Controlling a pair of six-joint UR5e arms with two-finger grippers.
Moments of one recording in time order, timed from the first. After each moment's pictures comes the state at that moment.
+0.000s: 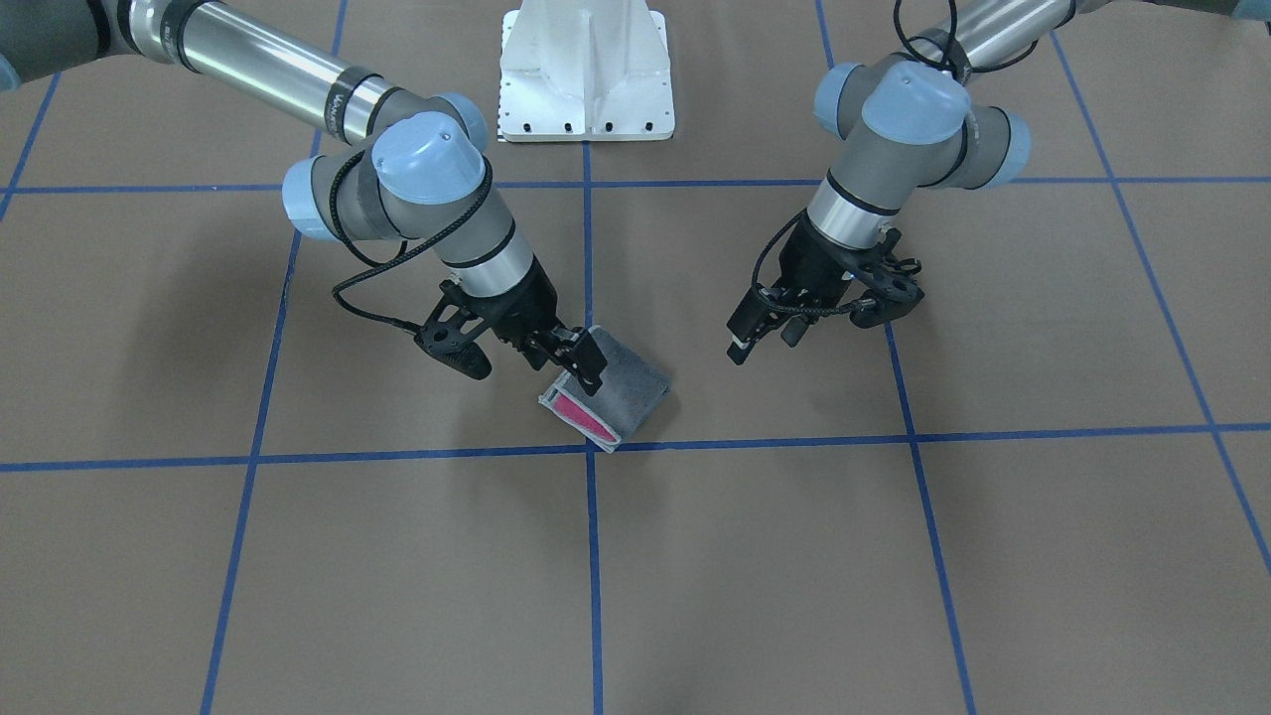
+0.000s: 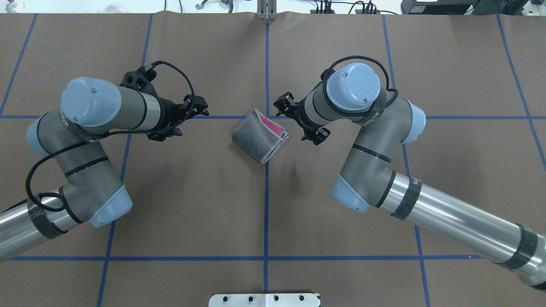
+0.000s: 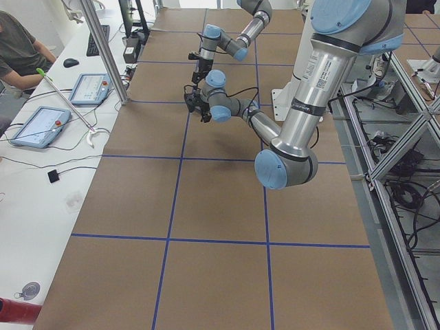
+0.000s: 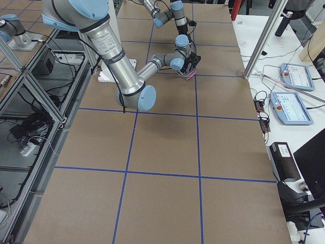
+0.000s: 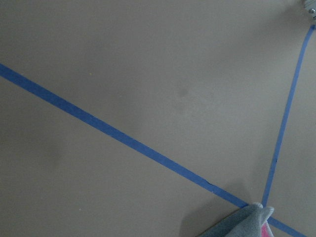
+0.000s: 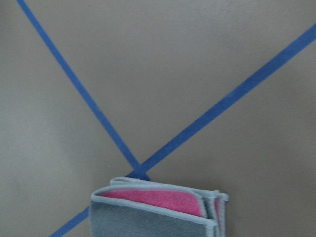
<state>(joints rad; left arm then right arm) -0.67 -1.99 -1.68 -2.18 -1.83 -1.73 0.59 -0.83 1.39 -0.99 1.84 1.92</state>
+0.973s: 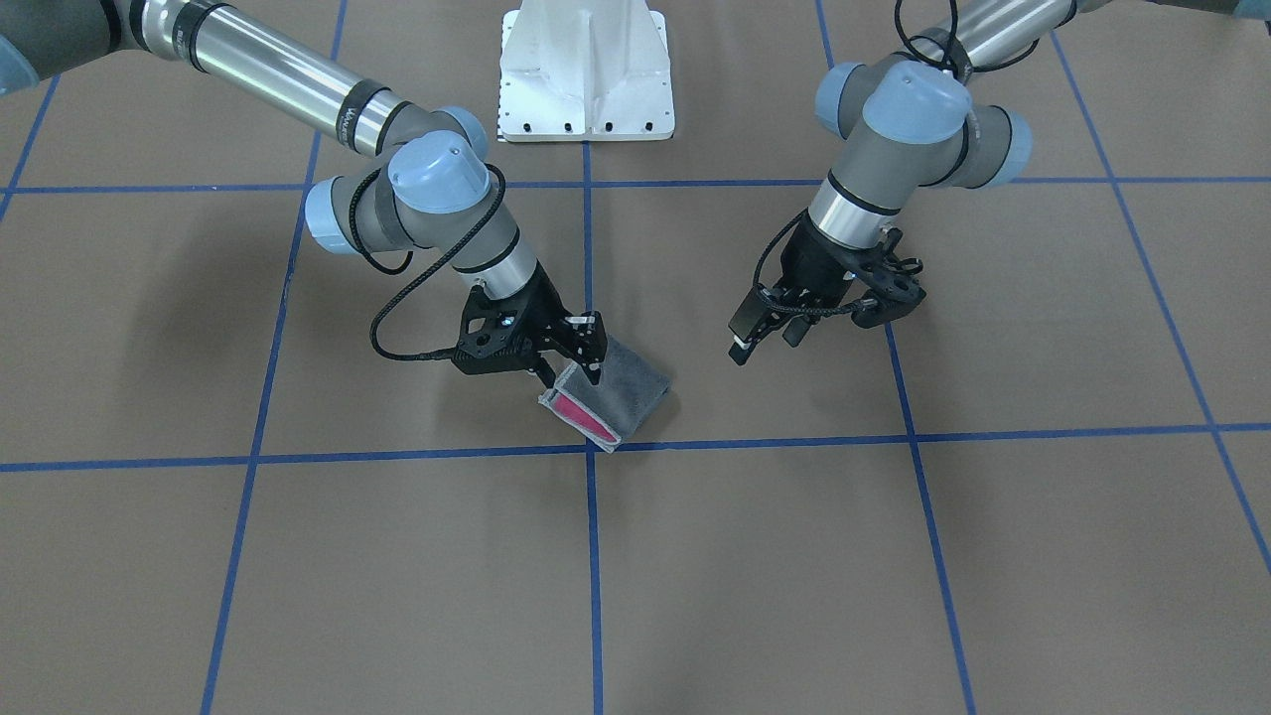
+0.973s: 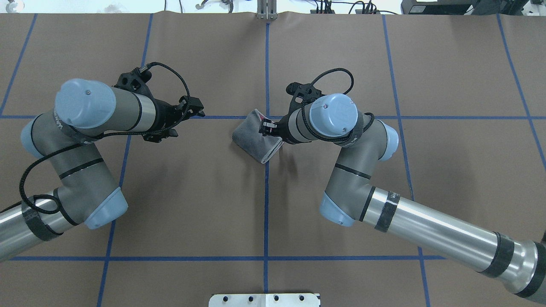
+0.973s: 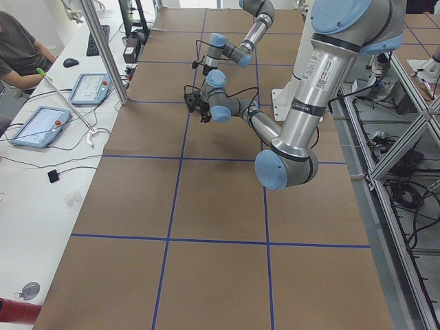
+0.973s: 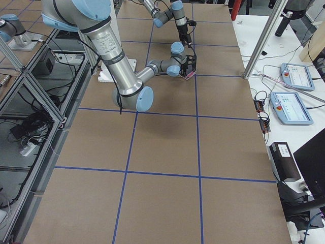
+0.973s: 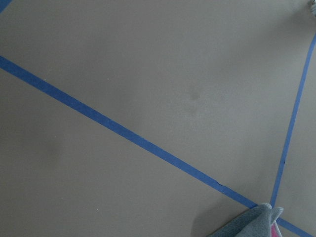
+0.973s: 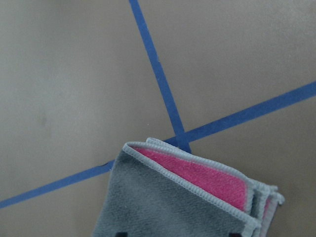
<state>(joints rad) -0.67 -1.99 -1.68 -2.17 -1.82 -1.73 0.55 -0.88 1.35 -0.90 1.78 1.43</state>
